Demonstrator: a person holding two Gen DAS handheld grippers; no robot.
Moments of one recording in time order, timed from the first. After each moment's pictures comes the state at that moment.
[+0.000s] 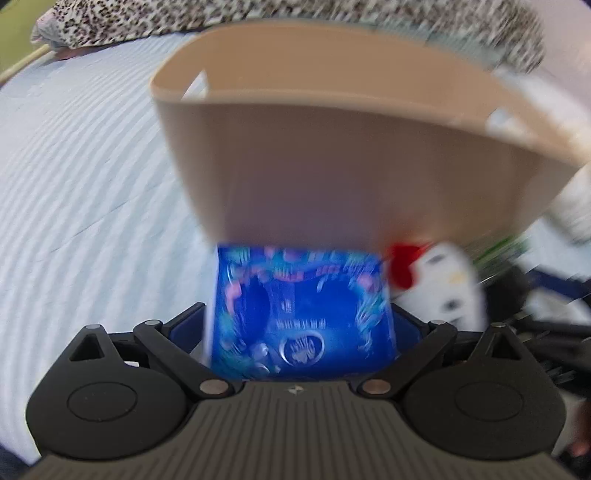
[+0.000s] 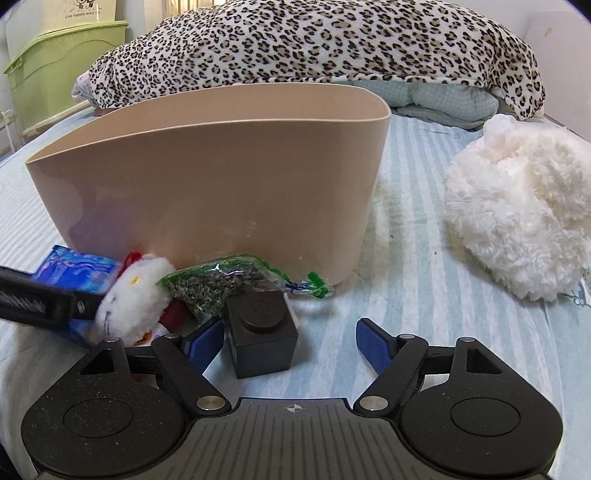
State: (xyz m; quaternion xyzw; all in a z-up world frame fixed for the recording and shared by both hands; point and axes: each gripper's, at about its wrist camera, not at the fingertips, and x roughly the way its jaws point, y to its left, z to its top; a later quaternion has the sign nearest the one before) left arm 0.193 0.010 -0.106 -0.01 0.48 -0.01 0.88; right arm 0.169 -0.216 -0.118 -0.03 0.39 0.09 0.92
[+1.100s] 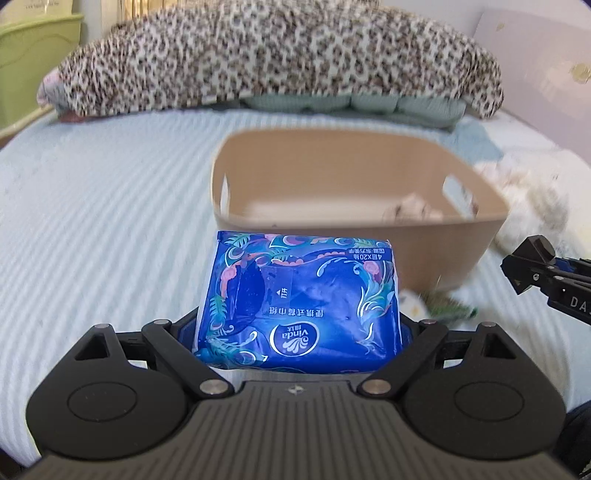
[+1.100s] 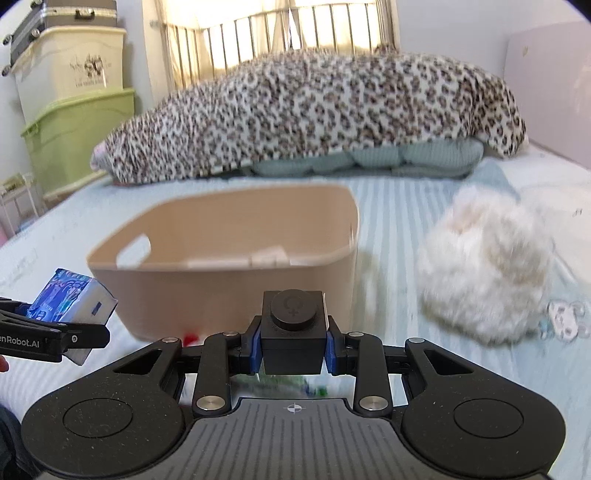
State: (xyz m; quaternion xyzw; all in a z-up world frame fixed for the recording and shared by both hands) left arm 0.147 0.034 -0.023 -0.01 0.37 -0.05 0.93; right arm 0.130 -0.235 -0.030 0.03 0.29 0.11 0.95
